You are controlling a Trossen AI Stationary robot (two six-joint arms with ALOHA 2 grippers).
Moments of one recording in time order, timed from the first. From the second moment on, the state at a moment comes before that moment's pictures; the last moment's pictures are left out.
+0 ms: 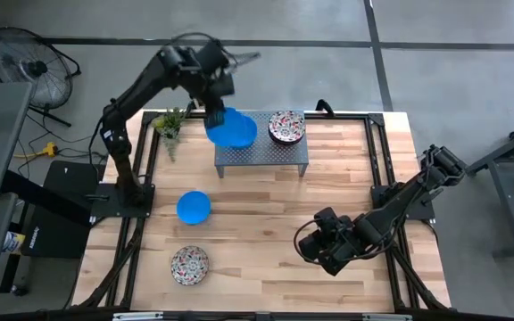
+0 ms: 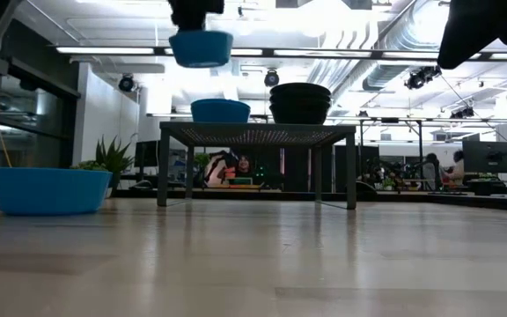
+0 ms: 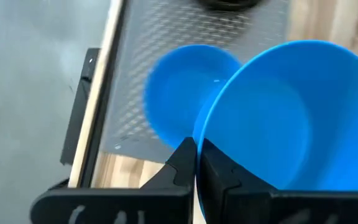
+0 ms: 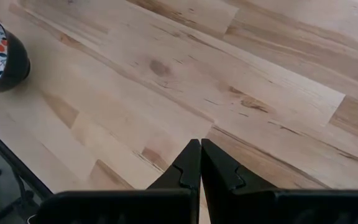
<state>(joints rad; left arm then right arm) 0.59 1.81 2.26 -1.56 0.11 0.35 0.66 1.55 1.20 -0.88 0.45 1.72</state>
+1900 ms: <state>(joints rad) 0.67 2.00 2.26 -1.49 0.17 0.32 0.63 1.55 1.20 -0.86 0.47 1.72</state>
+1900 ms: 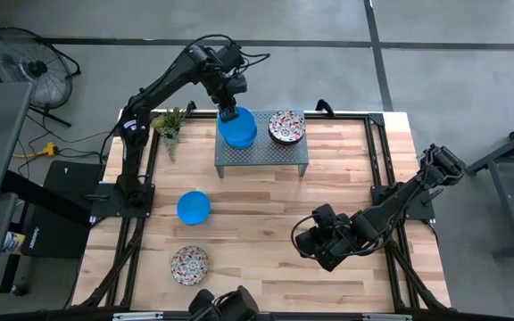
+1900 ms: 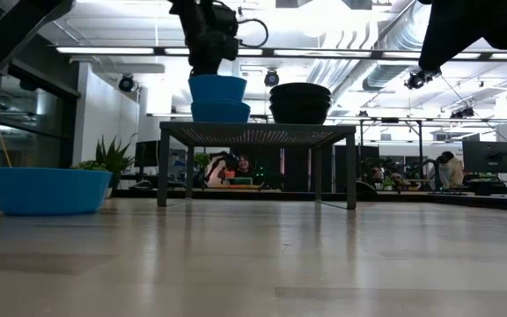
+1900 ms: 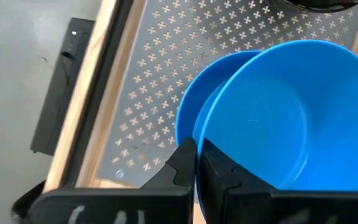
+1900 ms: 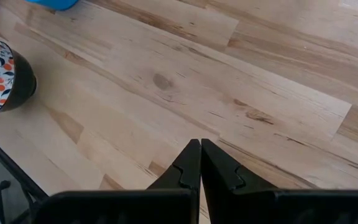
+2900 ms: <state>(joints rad) 0.67 2.05 2.26 -1.49 0.17 0.39 0.63 1.55 1.20 -0.86 0.46 1.73</state>
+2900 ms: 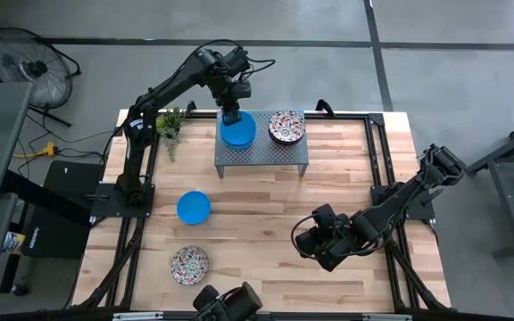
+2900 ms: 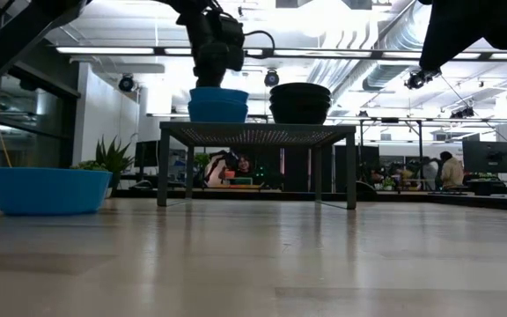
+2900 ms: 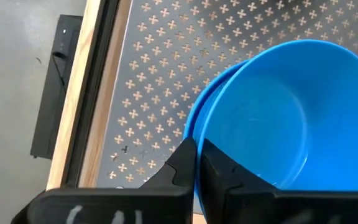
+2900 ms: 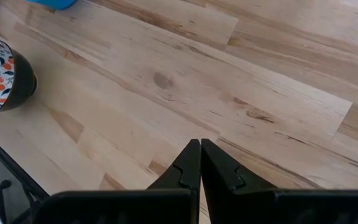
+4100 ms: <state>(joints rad) 0.67 2.04 2.26 -1.51 0.02 0.69 0.61 1.55 1.20 -0.86 0.42 1.77</state>
